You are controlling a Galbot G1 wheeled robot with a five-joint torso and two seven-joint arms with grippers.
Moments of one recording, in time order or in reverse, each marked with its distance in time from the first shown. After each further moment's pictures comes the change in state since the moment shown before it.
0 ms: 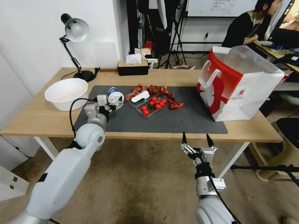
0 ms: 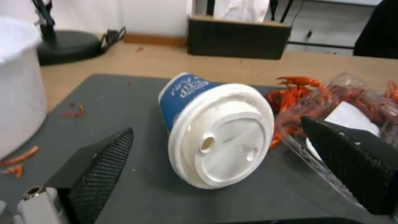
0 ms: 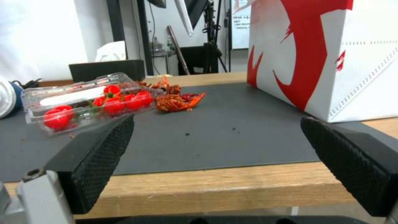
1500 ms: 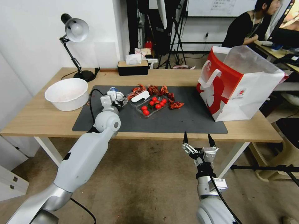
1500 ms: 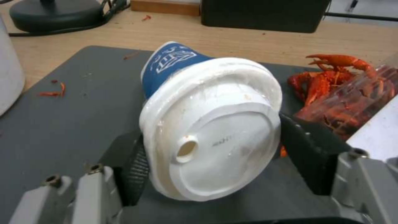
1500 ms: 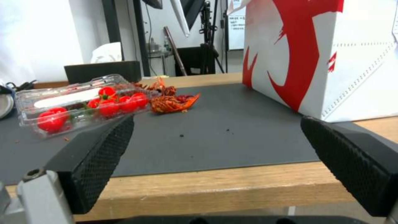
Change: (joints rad) left arm -0.153 -0.107 0.084 0.166 -0.018 0.080 -0.160; right arm -0.006 0.006 0.010 0.003 0.000 0.002 0.002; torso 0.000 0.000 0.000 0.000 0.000
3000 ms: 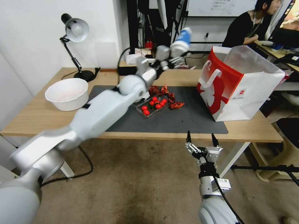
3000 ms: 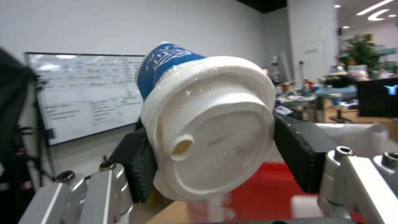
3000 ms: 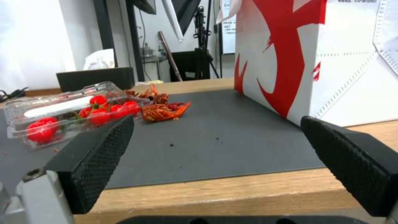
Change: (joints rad) left arm -0.670 -0.091 0.586 0.236 -0.151 -0.476 0.726; right arm -0.009 0.005 0.021 0.020 0.001 0.004 0.007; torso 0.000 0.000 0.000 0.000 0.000
